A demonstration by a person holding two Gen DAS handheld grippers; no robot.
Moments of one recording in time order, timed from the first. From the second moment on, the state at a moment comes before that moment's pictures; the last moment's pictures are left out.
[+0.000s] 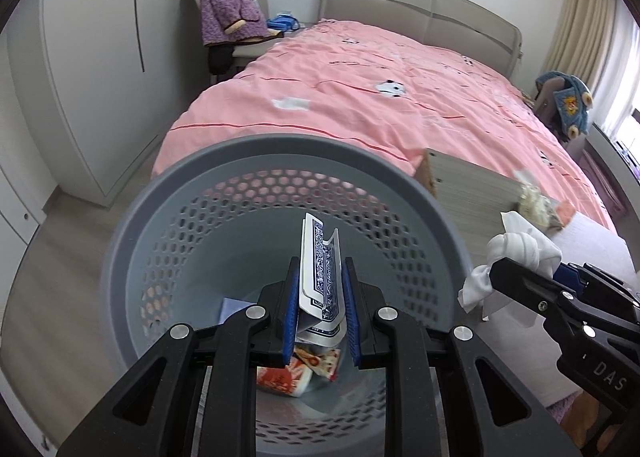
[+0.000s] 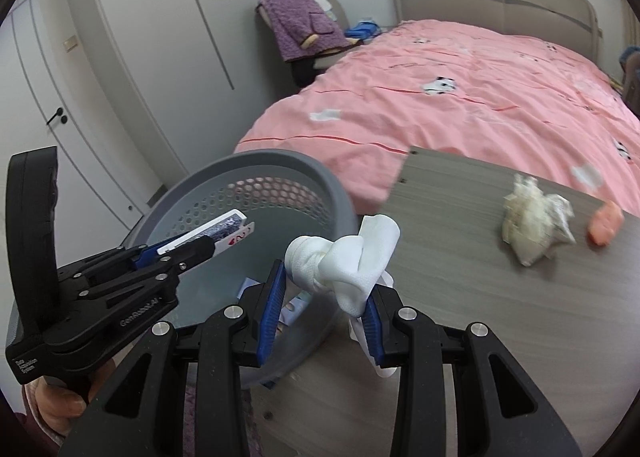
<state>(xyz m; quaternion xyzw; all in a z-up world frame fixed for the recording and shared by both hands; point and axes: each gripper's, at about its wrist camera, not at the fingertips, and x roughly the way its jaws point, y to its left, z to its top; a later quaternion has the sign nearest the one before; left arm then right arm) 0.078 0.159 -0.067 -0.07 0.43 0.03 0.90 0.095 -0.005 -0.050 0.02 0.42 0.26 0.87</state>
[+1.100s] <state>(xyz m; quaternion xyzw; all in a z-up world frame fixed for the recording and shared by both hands) 0.052 0.205 -0.060 -0.07 0.41 0.11 0.90 0.096 0.040 -0.054 0.00 0.41 0.31 0.86</state>
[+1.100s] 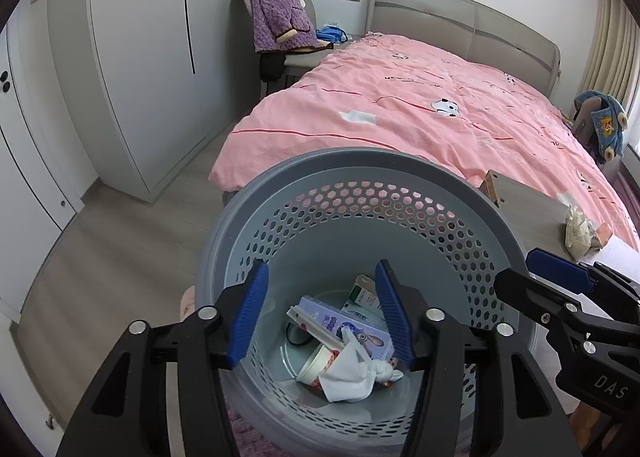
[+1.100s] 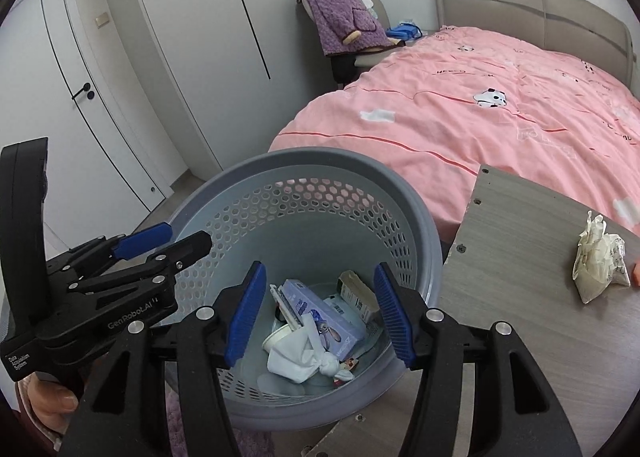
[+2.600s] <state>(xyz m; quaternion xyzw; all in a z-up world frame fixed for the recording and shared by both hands) 0.023 0.140 -0.036 -0.03 0.39 0.07 0.92 0.058 -0.050 -0.043 0.03 0.40 0.22 0.89</state>
